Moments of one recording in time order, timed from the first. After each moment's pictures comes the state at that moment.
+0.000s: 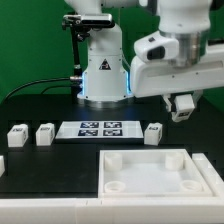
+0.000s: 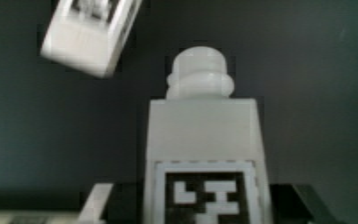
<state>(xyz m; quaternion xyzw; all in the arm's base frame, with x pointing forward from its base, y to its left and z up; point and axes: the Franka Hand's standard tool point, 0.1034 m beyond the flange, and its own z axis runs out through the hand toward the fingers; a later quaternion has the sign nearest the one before) 0.440 0.139 0.090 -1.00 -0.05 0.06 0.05</state>
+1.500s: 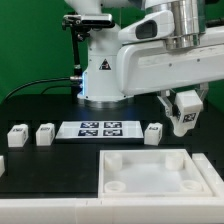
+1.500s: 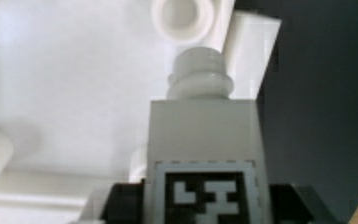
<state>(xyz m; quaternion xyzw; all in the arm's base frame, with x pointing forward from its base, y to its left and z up) 0.571 0.112 0.118 -0.99 -0.10 -0.07 0.06</state>
